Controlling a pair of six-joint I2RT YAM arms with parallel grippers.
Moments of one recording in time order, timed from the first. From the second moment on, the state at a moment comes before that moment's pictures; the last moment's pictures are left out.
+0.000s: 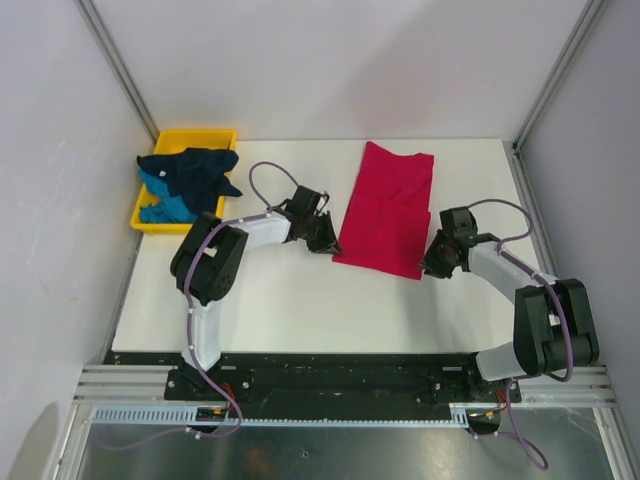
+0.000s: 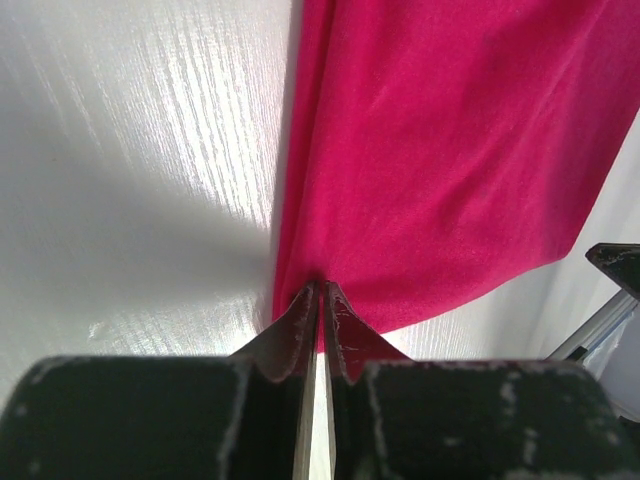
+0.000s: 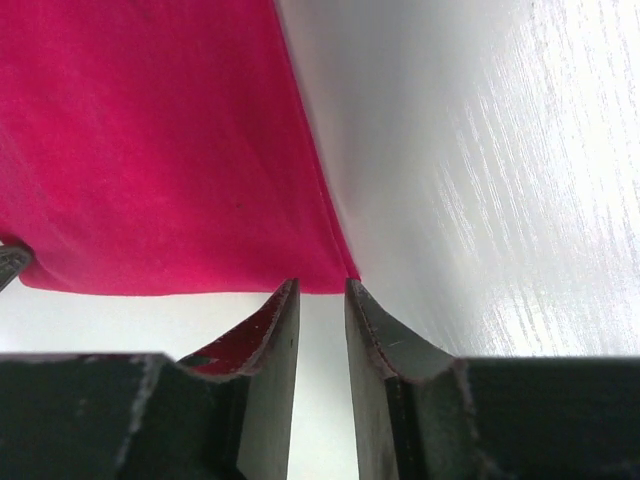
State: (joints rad) left arm -0.54 2.03 1.27 -0.19 0.36 -0.68; right arm 0.19 1.43 0.79 -0.42 -0.04 0.75
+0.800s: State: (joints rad) left arm -0.54 1.98 1.24 -0.22 0.34 -0.68; right arm 0.23 1.44 0.71 -0.36 -0.03 0.80
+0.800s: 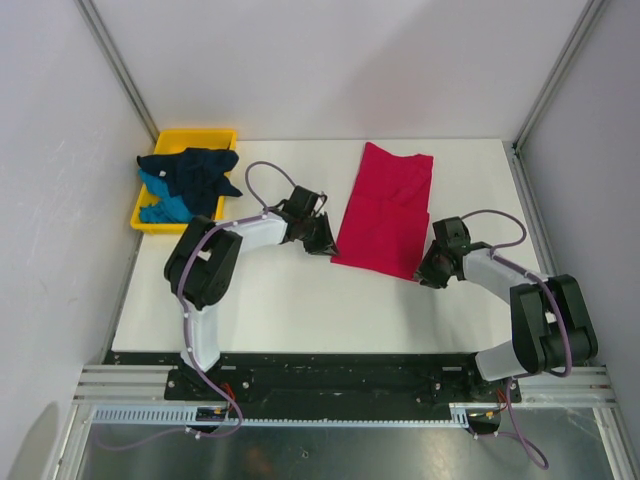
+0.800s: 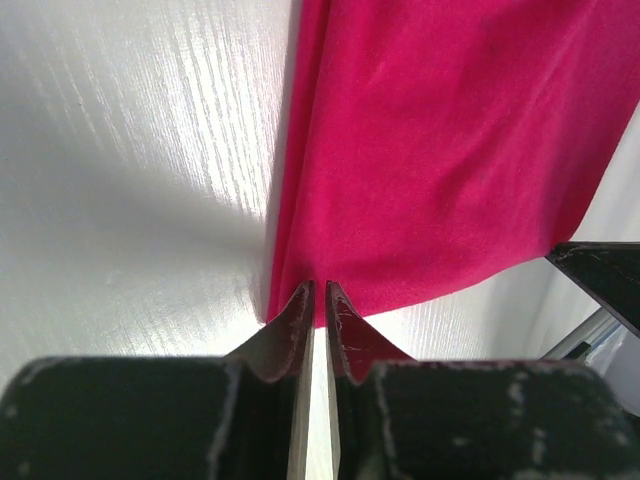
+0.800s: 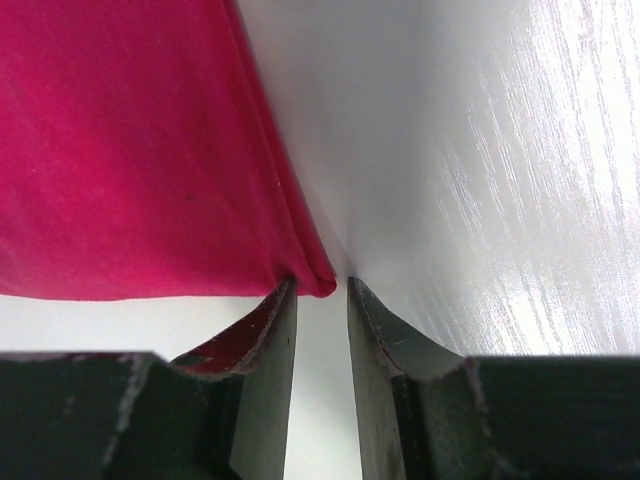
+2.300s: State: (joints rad) left arm -0.53 1.94 1.20 -0.27 0.31 -0.65; right arm 0.28 1.45 0.69 -0.31 0.04 0.84
